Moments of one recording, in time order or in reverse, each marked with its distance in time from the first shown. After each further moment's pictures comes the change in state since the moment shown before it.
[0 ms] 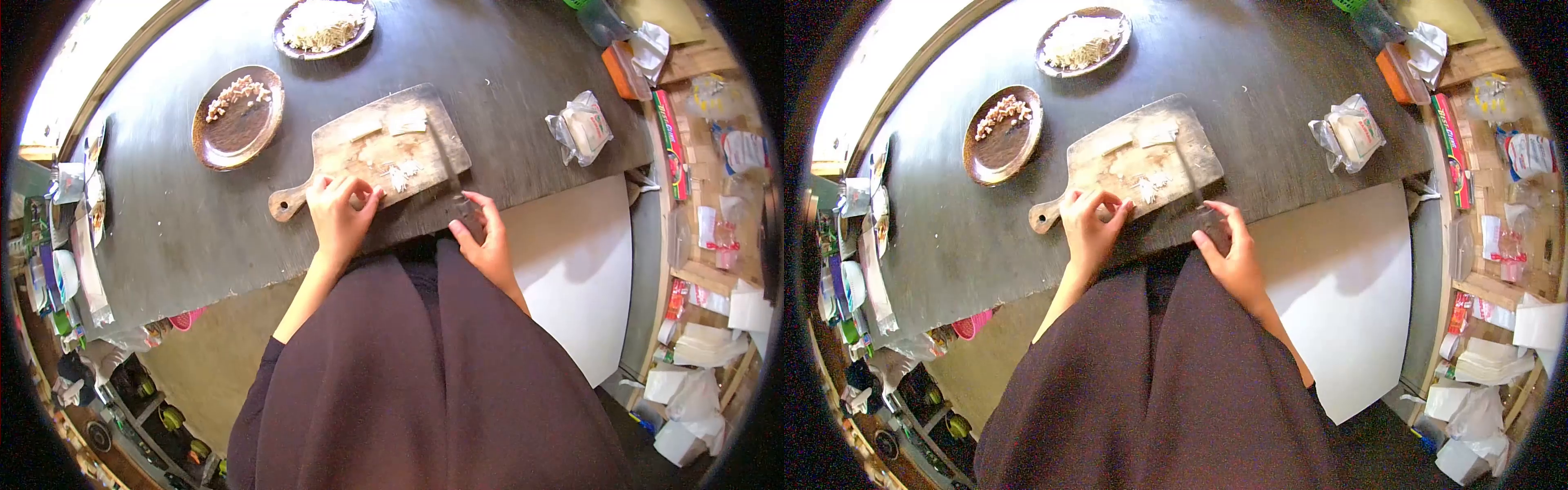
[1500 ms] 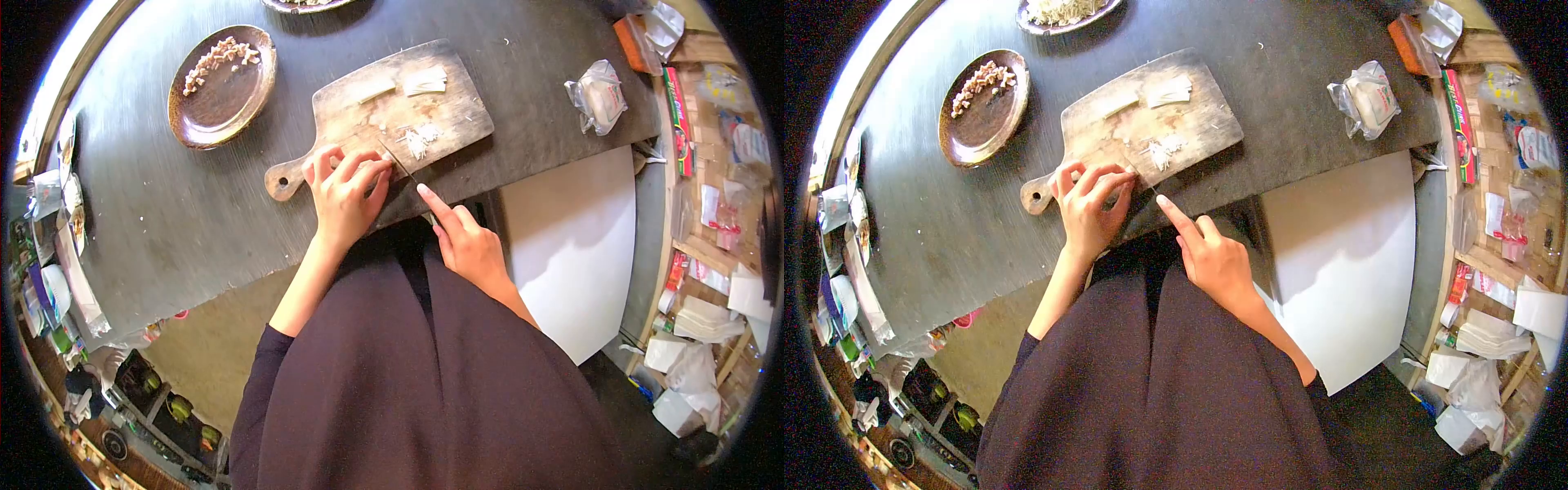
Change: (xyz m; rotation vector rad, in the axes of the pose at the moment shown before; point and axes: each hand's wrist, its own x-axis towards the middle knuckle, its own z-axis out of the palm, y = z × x) left_hand -0.013 -0.022 -0.004 0.064 0.000 0.215; right_hand -0.030 -0.003 0.058 -0.863 -0.109 -0.280
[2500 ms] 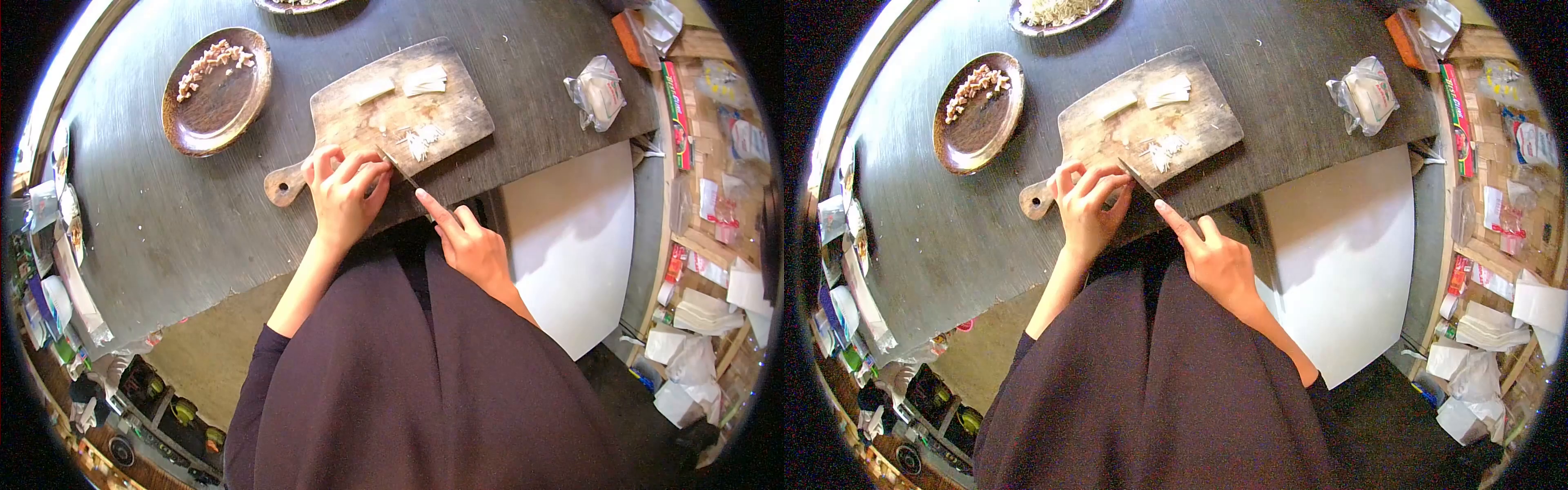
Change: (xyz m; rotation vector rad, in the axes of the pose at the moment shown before) left_hand 0.005 -0.007 0.001 -0.008 0.005 0.042; right_hand 0.002 -0.004 0.000 -0.140 -0.003 -0.014
